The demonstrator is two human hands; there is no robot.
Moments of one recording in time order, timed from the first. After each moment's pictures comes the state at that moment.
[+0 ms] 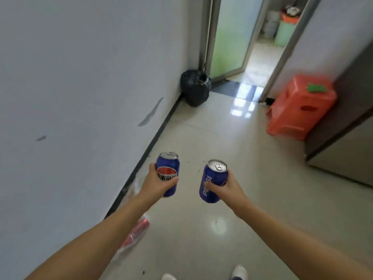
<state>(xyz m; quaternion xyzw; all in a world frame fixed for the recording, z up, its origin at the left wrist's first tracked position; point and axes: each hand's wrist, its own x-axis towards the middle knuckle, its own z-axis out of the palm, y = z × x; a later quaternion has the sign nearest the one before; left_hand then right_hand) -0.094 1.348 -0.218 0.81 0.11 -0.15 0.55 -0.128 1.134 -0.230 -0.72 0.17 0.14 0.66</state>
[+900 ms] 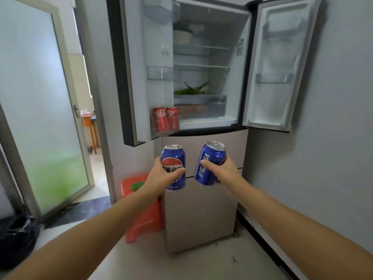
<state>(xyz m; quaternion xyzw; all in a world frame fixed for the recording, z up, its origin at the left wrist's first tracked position) -0.141 0.597 0.036 0.70 -0.36 -0.17 0.59 -0.291 0.474 0.060 -0.68 0.24 -0.35 0.60</state>
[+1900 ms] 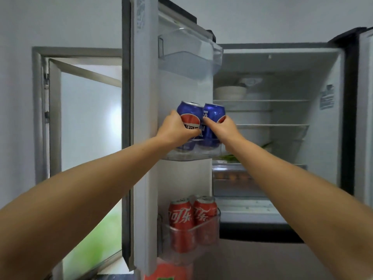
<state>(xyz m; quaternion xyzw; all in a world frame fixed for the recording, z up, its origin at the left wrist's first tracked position) 0.125 0.365 0.333 0.77 -0.36 0.21 0.49 0.079 0.221 0.331 -0.73 0.04 -0.42 0.54</state>
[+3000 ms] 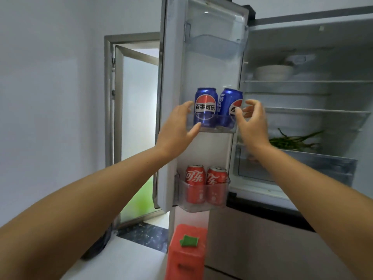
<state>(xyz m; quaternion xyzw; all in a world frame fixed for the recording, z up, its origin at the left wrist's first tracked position) 0.026 0.409 0.260 0.77 -0.31 0.42 0.36 0.022 0.209 0.278 -0.75 -0.05 -0.53 0.39</state>
